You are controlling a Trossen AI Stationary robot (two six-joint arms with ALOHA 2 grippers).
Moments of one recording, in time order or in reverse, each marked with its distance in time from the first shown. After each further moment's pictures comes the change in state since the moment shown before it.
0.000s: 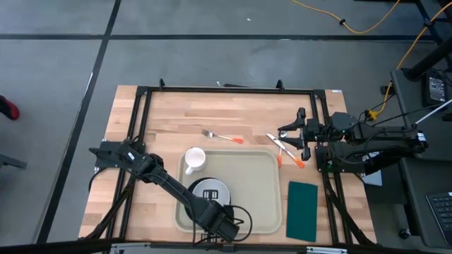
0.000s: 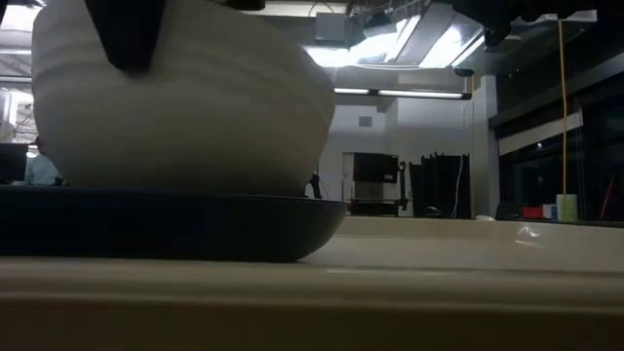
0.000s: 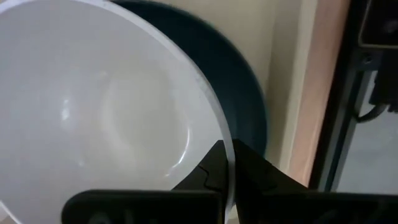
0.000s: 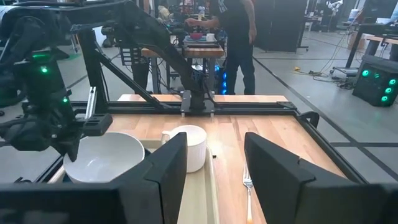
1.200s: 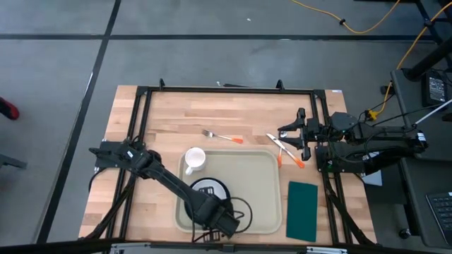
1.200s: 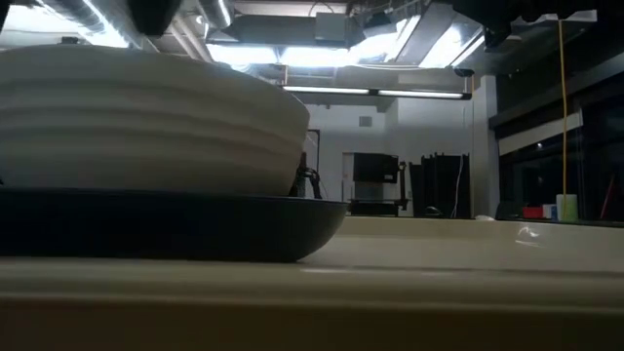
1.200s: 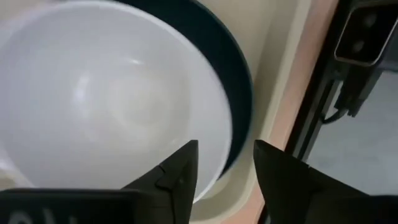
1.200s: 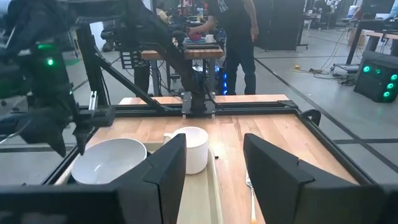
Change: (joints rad) left arm 0.026 -0.048 0.008 -0.028 0.070 -0.145; right arm 0.000 0.001 0.000 0.000 -0.001 0.030
